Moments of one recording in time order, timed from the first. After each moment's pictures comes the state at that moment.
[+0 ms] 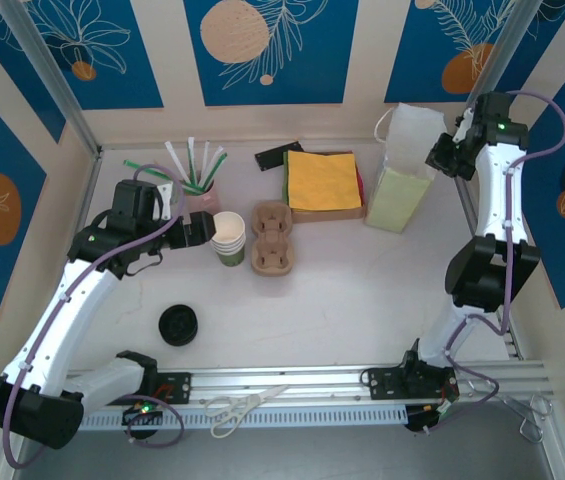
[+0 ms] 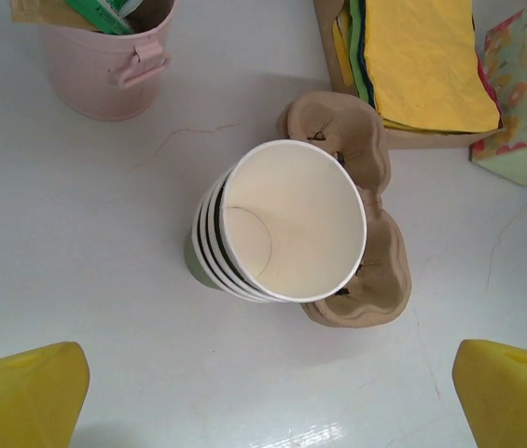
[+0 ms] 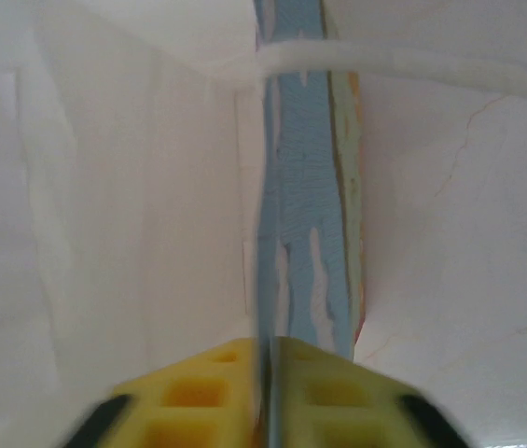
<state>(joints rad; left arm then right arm) -0.32 1.07 1.17 -0.89 0.18 -0.41 -0.26 1.83 1.96 -1.17 -0.29 0.26</state>
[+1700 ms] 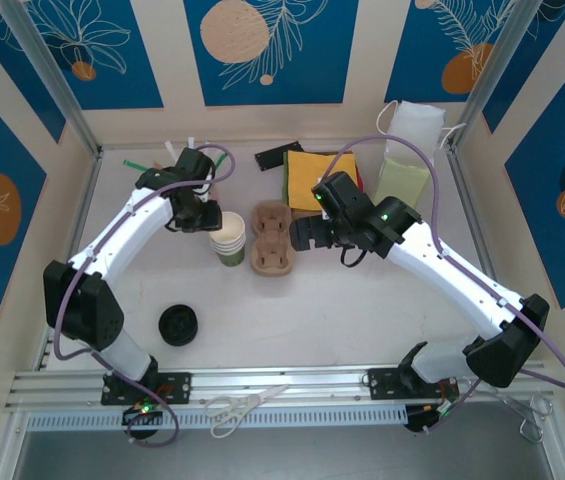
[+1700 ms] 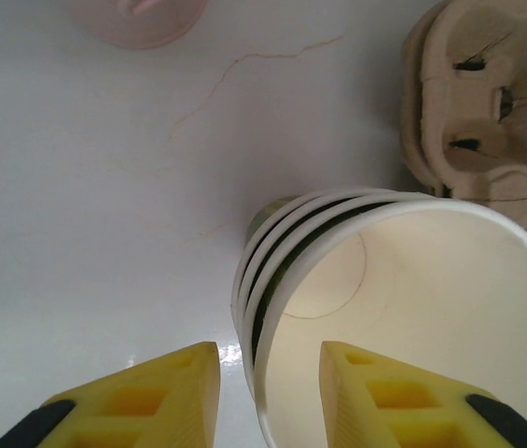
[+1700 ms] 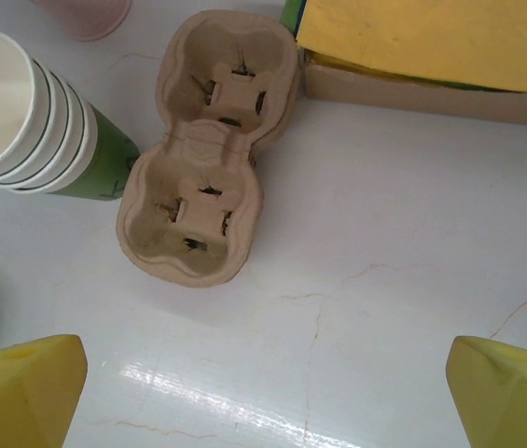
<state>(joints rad) -0.40 1.62 1.49 -1.09 0.02 -0.39 0.74 1.35 1.41 -1.03 0.15 0.48</state>
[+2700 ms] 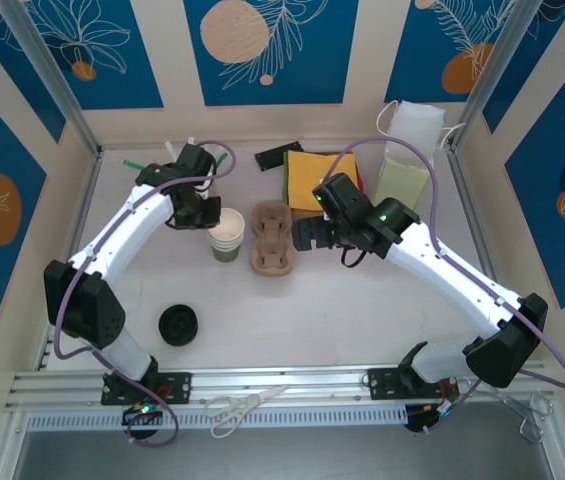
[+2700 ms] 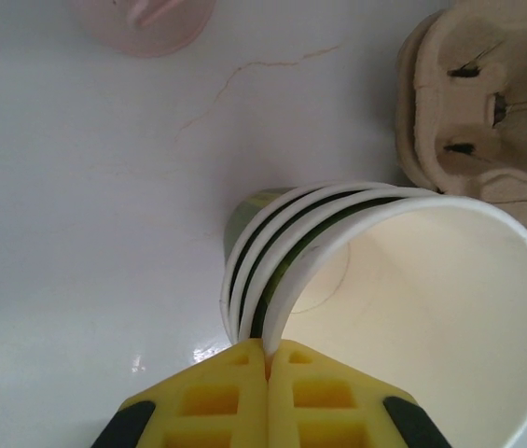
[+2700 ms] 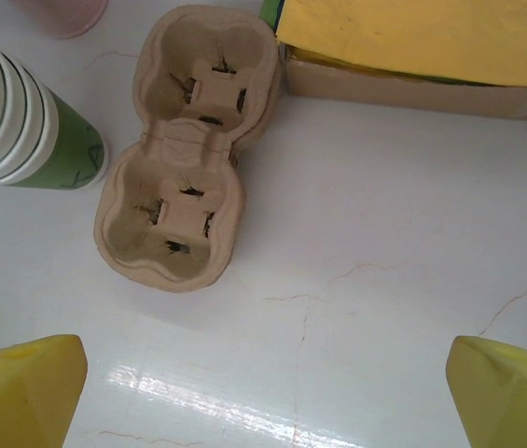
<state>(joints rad) -0.40 1.62 1.55 -1.13 0.00 -0.39 0.73 1.35 1.38 -1.01 0.16 0.48</state>
